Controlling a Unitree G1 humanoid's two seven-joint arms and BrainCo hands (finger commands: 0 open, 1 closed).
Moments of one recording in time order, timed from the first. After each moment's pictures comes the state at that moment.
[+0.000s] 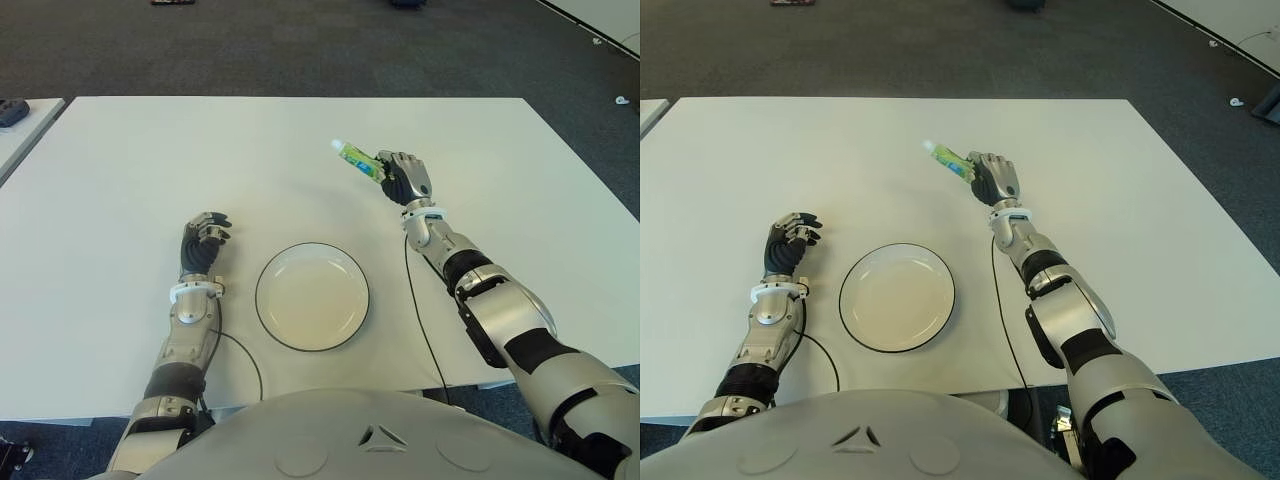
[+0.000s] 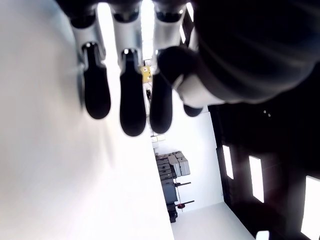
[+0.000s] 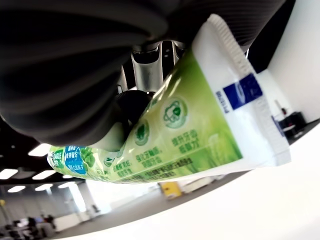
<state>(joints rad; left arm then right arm) 0.04 0.12 0.11 0.52 0.10 -0.42 0.20 -0.72 -0.27 0.46 1.18 -0.68 -0.53 -0.63</state>
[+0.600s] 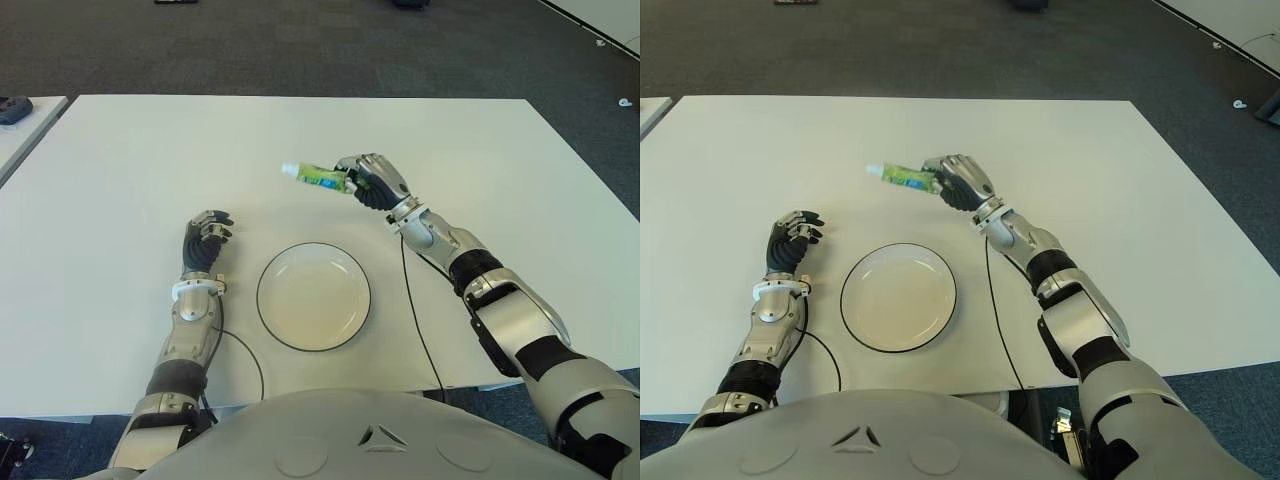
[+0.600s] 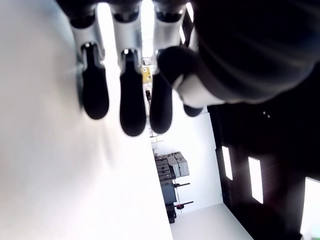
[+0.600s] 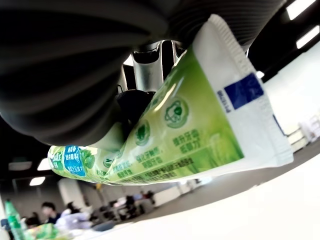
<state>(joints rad) 0.03 0.12 0.11 0.53 0.10 -0.43 0.20 -0.64 -0.34 0.54 0.93 -0.71 -0.85 -0.47</state>
